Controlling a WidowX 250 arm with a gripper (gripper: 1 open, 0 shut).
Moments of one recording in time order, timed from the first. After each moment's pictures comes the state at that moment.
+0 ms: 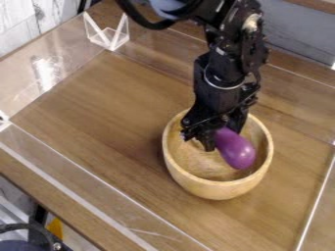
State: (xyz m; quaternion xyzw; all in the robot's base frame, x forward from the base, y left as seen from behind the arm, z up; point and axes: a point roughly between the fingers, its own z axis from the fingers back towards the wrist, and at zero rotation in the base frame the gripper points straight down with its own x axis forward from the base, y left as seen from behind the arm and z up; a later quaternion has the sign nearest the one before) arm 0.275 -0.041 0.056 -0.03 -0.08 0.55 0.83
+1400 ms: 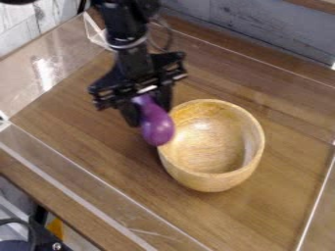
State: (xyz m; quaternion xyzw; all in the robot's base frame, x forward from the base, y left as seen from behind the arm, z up) arm 0.224 0.035 0.098 -0.07 -0.06 0.49 0.87
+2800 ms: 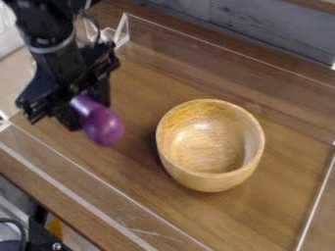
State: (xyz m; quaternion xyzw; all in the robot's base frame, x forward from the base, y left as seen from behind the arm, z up) arm 0.173 0.063 0.113 -0.03 -0.11 0.60 0.79
